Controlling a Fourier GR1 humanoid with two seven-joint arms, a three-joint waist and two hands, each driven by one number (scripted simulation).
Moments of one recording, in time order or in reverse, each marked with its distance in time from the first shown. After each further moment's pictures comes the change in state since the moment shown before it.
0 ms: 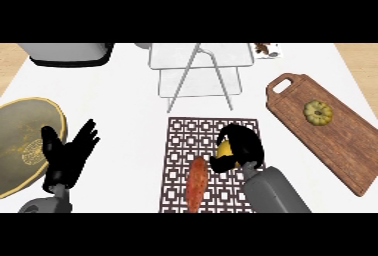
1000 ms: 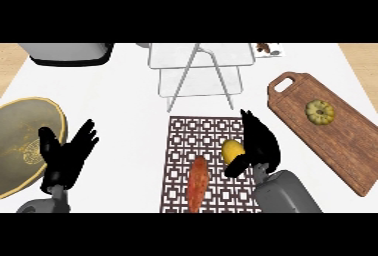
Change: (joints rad) left arm 0.009 0.029 -0.032 -0.012 0.038 0.024 -0.003; right arm 0.045 -0.059 0.013 -0.224 -0.036 0.000 0.298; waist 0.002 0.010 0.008
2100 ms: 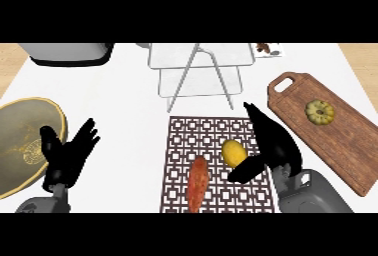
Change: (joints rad) left arm -0.015 0.048 -0.062 0.033 0.066 0.051 -0.032; right arm -0.056 -0.181 0.080 -0.273 -0.320 0.033 0.158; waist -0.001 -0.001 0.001
